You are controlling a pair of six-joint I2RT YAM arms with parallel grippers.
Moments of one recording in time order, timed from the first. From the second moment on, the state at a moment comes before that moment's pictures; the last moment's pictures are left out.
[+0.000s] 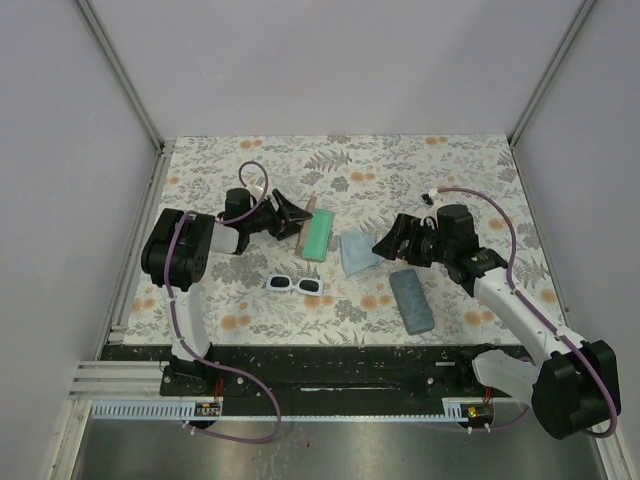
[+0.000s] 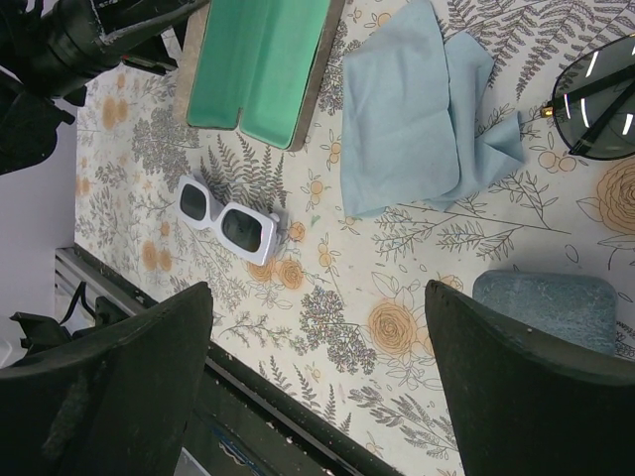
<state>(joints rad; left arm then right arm) -0.19 2.02 0.90 0.69 0.77 -1.03 0.33 1.09 0.72 -0.23 -0.38 0.59</state>
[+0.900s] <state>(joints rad) -0.13 1.49 0.92 0.08 0.43 -0.59 0.38 1.23 0.78 -0.30 -0.29 0.56</state>
